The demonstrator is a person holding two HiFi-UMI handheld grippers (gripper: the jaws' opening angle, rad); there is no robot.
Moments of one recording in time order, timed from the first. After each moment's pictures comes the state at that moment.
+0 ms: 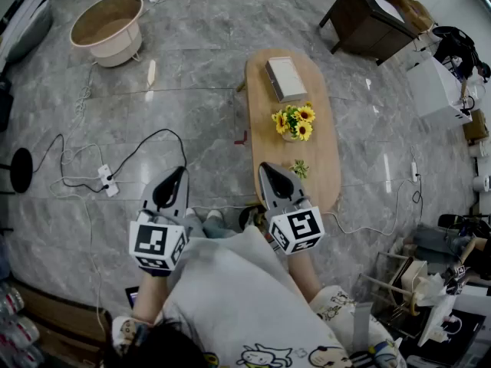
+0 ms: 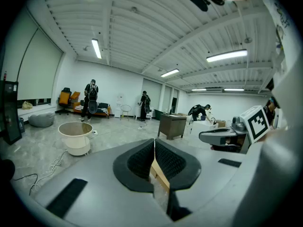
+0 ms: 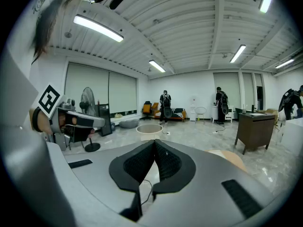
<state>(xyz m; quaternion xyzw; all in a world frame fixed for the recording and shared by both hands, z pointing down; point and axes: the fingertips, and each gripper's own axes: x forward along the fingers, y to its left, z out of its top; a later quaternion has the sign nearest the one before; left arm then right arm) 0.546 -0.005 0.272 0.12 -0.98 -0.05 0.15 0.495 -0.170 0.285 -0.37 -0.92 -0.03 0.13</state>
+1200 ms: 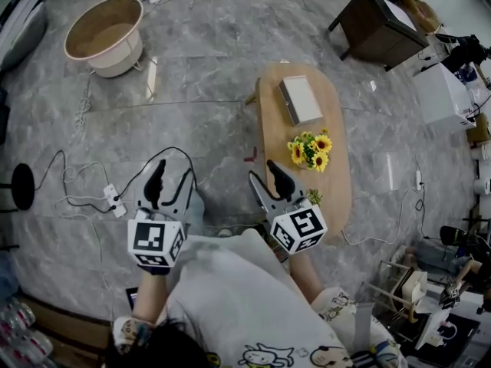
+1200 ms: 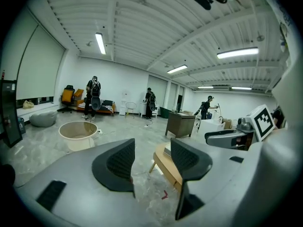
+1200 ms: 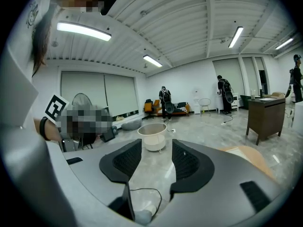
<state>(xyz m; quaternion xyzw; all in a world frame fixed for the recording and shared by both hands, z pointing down) 0.397 0.105 0.294 0.10 -0.98 -0.06 0.17 0.360 -0.069 0.310 -0.39 -0.91 0.02 0.17</state>
